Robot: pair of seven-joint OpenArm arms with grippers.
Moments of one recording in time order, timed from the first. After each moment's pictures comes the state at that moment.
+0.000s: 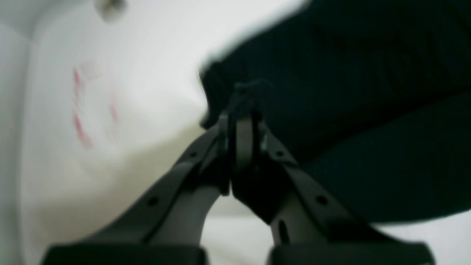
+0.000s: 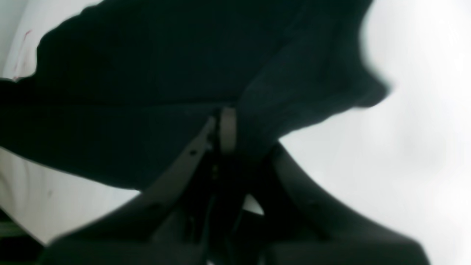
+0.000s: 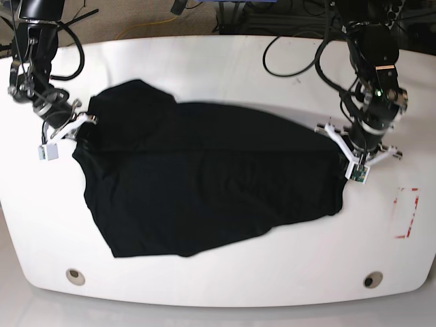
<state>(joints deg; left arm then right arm) 5.6 -9.1 -14.2 114.6 -4.2 -27.2 52.2 -14.0 30.6 19.3 94.4 60.2 19.2 -48.5</state>
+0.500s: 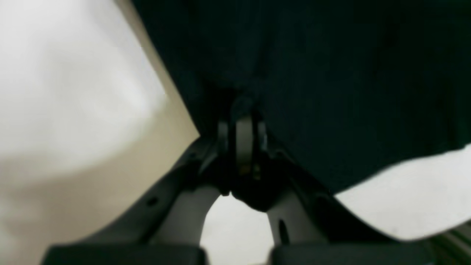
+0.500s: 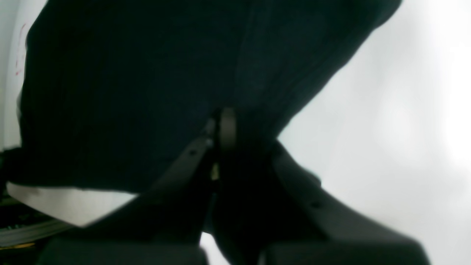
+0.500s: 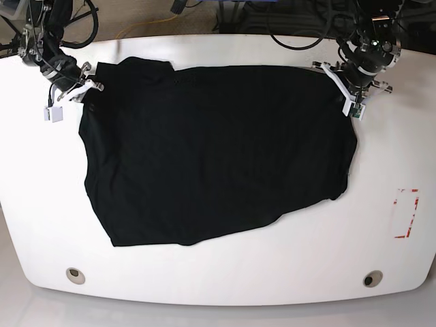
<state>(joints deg) 25.3 -7.6 -19.4 114.4 -10.5 -27.0 51.8 -24.9 21.6 27.6 97.1 60.4 19.3 -52.9</state>
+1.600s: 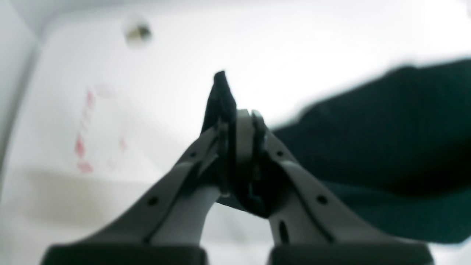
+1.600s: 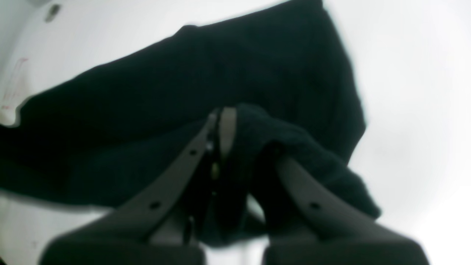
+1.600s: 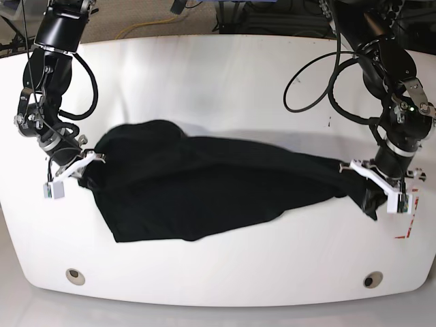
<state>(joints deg) -9.3 -7.8 -25.9 114.2 -19.4 -27.0 55.9 4.6 23.4 19.4 91.8 47.5 19.4 -53.3</state>
